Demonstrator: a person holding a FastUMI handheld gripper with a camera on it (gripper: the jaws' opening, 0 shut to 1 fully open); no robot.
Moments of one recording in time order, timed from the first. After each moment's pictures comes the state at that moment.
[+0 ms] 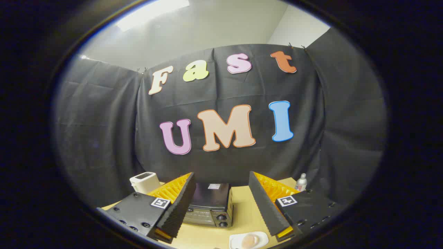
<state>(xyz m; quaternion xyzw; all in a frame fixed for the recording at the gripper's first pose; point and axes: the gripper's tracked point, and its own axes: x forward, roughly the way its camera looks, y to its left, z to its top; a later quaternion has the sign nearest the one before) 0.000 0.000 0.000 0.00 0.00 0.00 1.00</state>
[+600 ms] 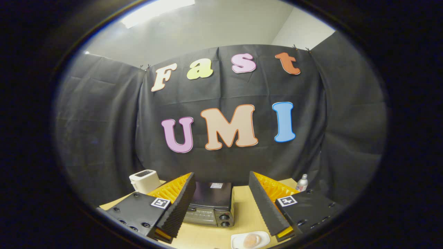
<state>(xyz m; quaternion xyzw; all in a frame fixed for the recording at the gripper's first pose) 0.002 0.021 -0.009 -0.02 0.01 0.00 1.00</state>
